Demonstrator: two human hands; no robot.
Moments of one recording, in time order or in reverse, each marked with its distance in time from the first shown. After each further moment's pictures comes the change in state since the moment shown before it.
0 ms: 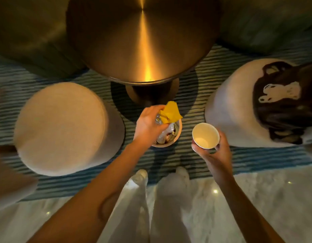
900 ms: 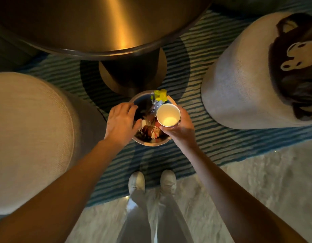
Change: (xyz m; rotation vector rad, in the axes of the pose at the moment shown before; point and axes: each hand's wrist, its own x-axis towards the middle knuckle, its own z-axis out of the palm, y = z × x) left_hand 0.035 -0.188 0.067 0.641 -0.260 0.170; right_hand 0.095 0.139 0.152 -0.115 -0.034 -0.018
